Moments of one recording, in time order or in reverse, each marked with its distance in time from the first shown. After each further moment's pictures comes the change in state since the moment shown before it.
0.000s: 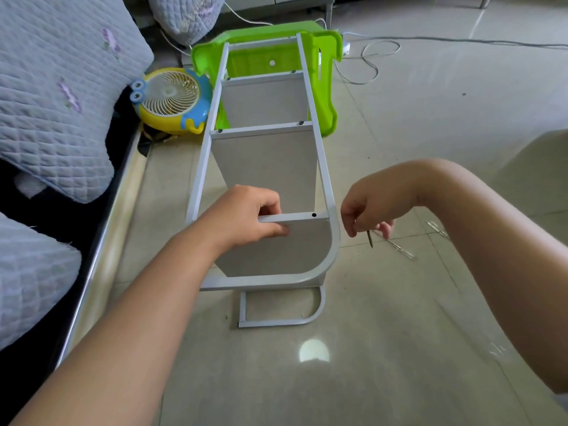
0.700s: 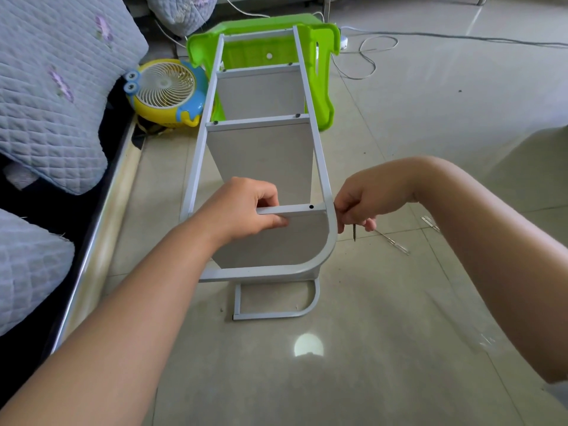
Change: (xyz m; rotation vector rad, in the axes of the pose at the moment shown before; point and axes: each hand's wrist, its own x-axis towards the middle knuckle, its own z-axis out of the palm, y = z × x) left_hand -0.002 0.003 0.004 -0.029 0.024 0.002; right_hand -0.002 0.002 0.004 -0.028 0.028 -0.077
